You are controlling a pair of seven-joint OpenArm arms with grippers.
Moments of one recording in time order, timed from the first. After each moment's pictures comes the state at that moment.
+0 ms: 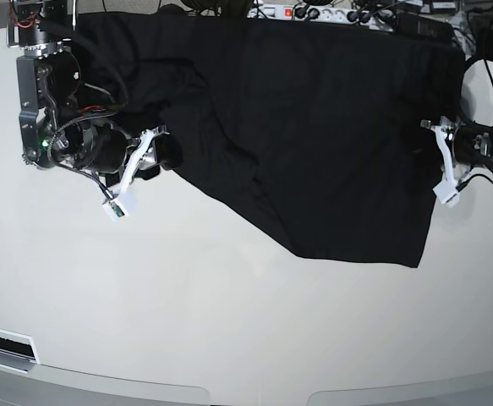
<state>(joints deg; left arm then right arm) -4.0 -37.7 2.8 62.4 -54.2 -43.9 62.5 -2.6 12.5 1.4 79.2 31.5 34.0 -51.2</state>
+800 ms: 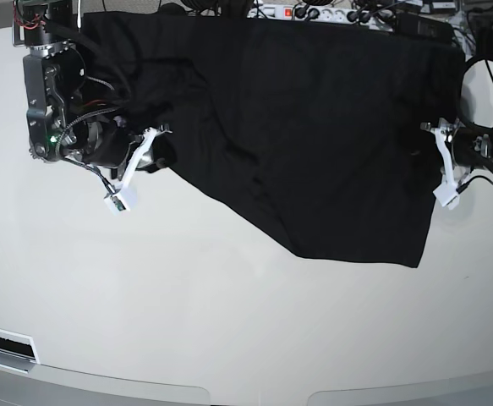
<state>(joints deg) -4.0 -37.7 2.8 62.4 -56.7 -43.9 62.9 -2.7 11.3 1.4 76.8 27.9 35.9 -48.2</state>
